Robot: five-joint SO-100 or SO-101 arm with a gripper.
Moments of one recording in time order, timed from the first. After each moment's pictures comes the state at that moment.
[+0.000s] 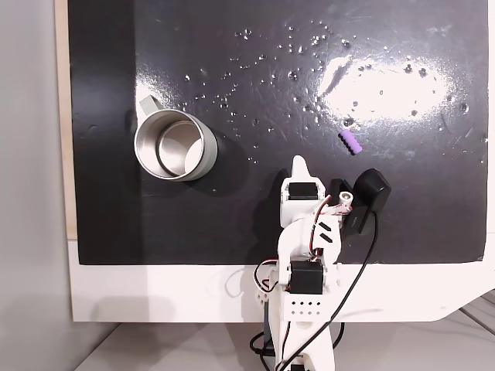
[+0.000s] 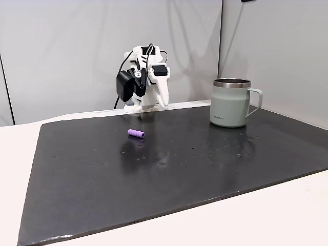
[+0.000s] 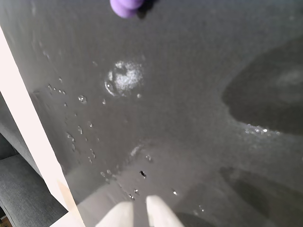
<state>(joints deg) 3.6 181.1 172.0 45.0 -1.5</state>
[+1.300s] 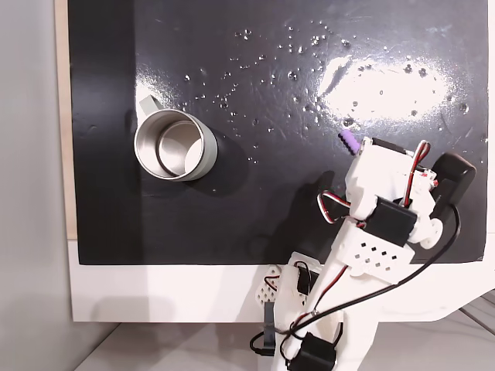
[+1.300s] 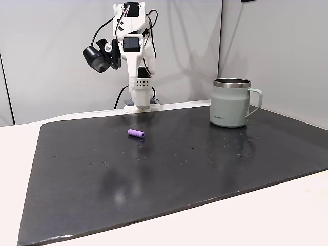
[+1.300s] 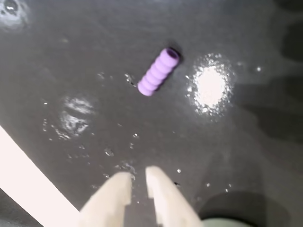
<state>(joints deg) 24.0 122.3 109.1 73.7 -3.9</state>
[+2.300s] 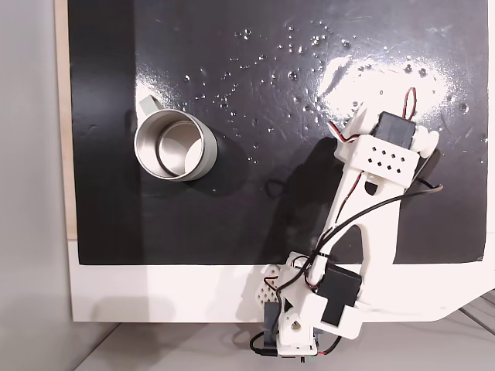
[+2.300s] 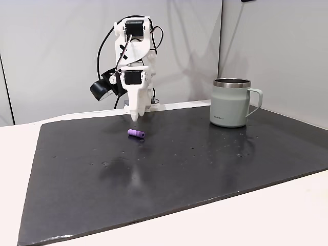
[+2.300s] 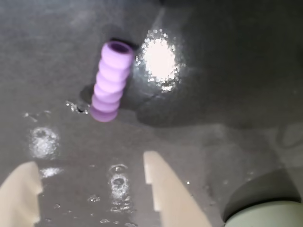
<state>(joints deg) 20.5 89.0 92.6 76.5 13.5</state>
